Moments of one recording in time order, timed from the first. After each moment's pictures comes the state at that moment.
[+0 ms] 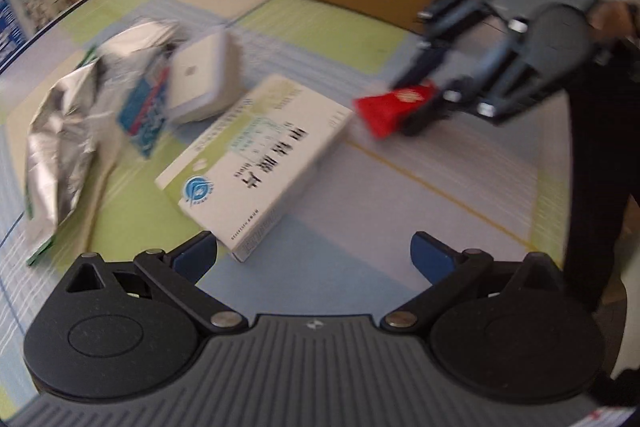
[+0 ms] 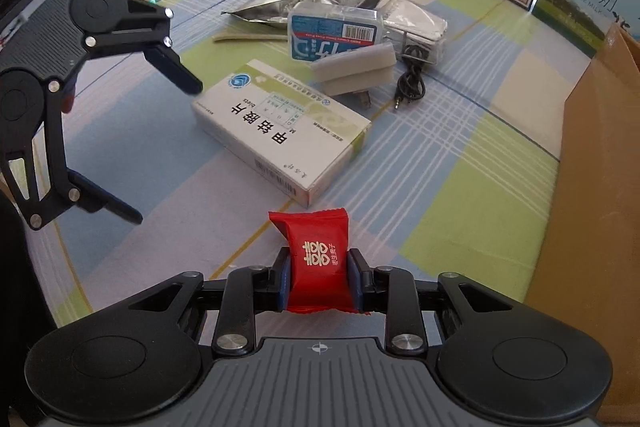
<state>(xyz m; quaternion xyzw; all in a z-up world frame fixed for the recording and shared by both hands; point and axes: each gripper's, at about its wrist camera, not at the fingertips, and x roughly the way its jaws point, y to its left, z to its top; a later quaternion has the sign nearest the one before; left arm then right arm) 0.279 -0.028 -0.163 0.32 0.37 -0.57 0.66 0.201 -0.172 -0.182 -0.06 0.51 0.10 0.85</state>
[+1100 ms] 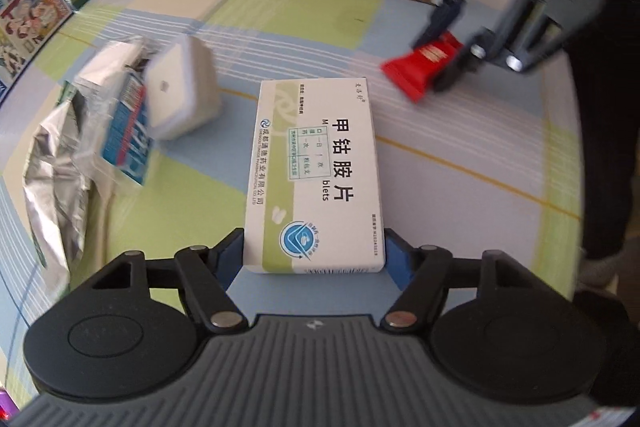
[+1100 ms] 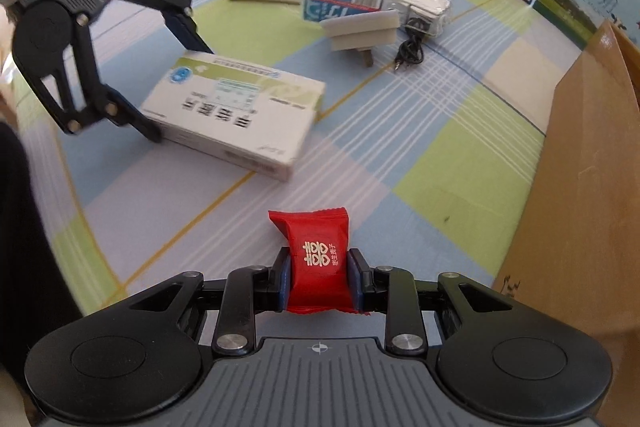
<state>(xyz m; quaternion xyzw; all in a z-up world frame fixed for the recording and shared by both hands) 0.272 -0.038 -0.168 0.40 0.36 -0.57 0.62 0.164 -0.166 -0.182 -0.11 0.53 0.11 0.83</state>
